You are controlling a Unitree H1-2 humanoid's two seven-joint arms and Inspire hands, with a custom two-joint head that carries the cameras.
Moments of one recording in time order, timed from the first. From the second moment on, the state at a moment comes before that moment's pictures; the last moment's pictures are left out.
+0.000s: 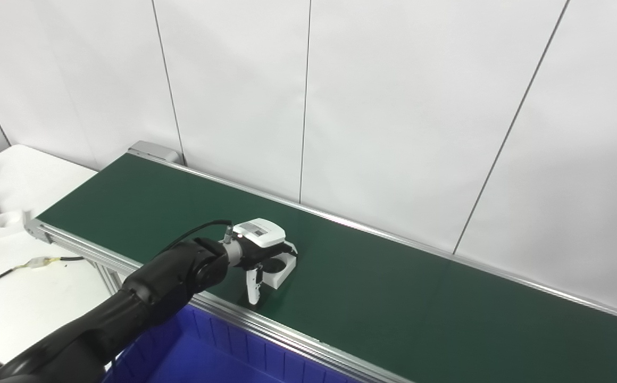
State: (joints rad) left arm -0.49 0.59 -0.42 0.45 0.84 -0.11 -0.28; right arm 0.24 -0.08 0.31 0.14 -0.29 -0.41 -0.12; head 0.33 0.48
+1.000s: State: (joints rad) left arm -0.52 0.58 -0.36 0.51 0.69 -0.18 -0.25; right arm 0.24 -0.08 0.31 0.13 -0.27 -0.41 -0.12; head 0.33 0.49
